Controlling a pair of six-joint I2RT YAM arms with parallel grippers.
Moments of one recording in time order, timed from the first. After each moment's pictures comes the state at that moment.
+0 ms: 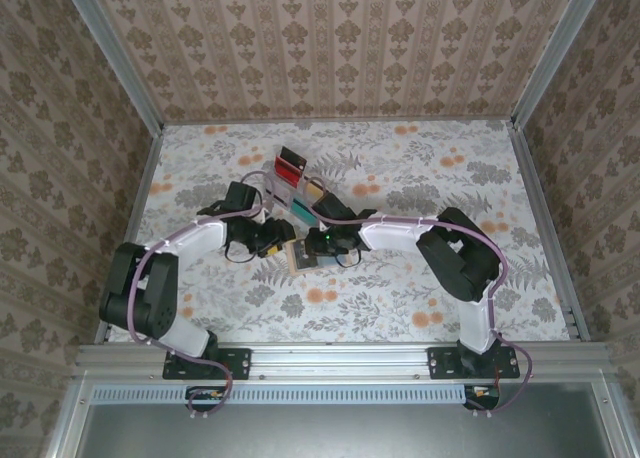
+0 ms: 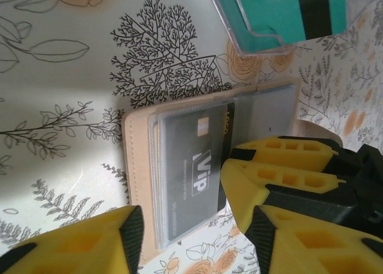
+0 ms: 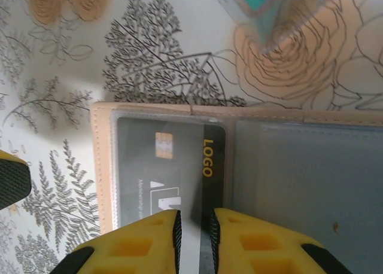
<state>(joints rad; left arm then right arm) -0.37 1.53 0.82 -0.42 0.55 -0.67 0.77 1.96 1.20 -0.23 -0.19 0.72</state>
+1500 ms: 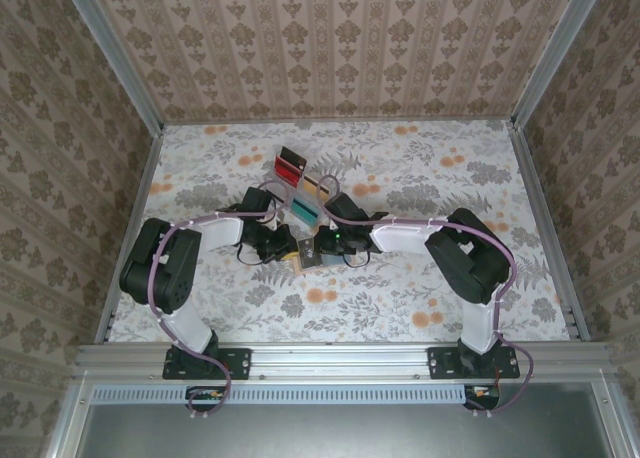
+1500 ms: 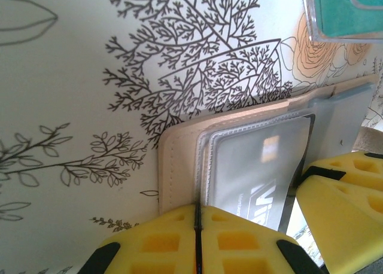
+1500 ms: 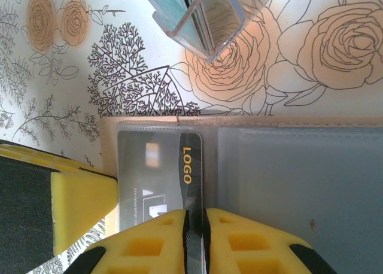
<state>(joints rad) -0.42 1.70 0.84 -0.36 0.56 -0.70 0.72 1.90 1.09 -0.13 -0.22 0.77</state>
